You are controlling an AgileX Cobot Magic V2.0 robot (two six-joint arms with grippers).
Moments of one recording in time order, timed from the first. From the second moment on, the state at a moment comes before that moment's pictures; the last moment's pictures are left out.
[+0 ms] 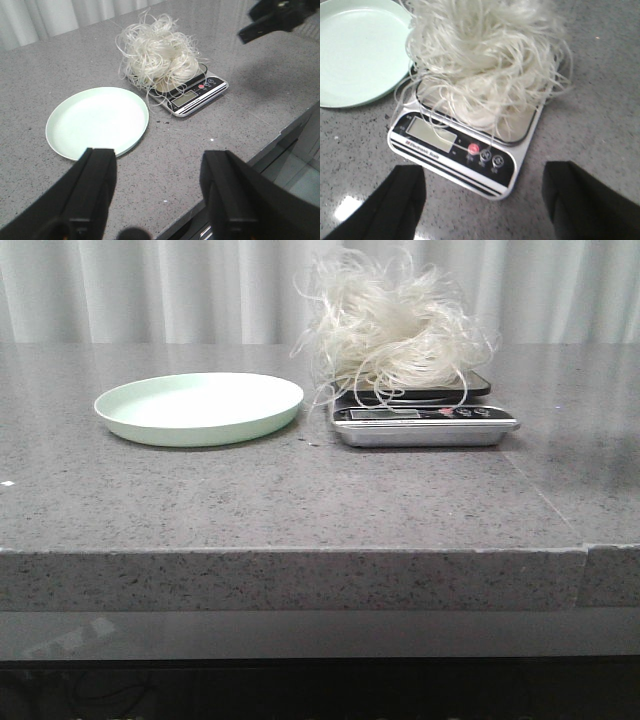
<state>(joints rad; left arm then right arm) -0.69 0.63 -0.92 0.05 0.75 -0.04 0.34 1.31 -1.22 0.12 0.68 -0.15</state>
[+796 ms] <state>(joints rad) -0.69 0.63 -0.92 0.05 0.75 -0.04 0.42 1.96 -1.89 0.08 0.83 -0.15</state>
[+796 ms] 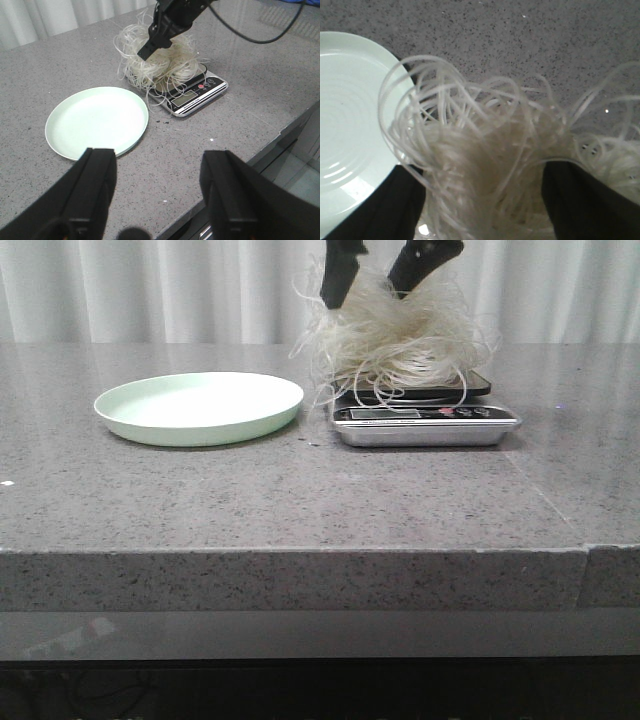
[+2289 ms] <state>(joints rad) -0.69 0.63 -0.92 0.05 0.75 -0.04 0.46 2.06 -2.55 0.29 1.13 -0.15</state>
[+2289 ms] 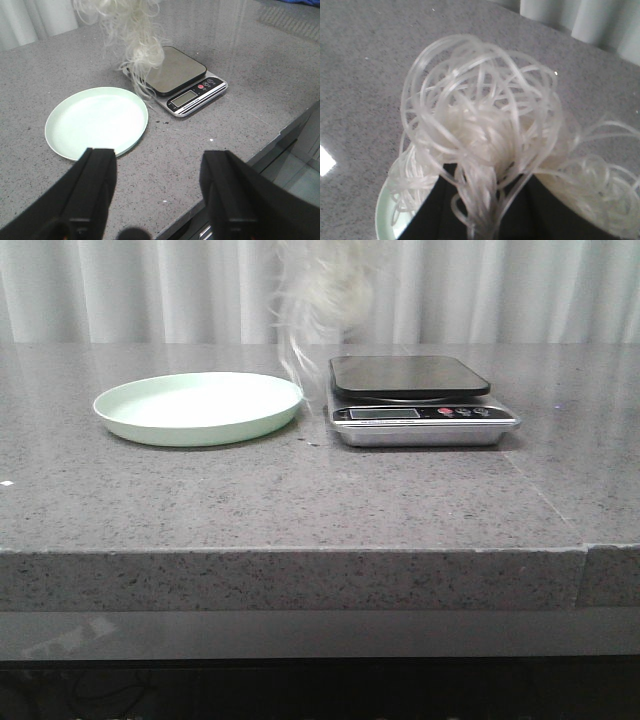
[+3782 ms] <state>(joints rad) -0.69 0.63 -0.92 0.05 0.75 -0.04 0.63 2.29 -2.57 0.10 1.25 -0.18</state>
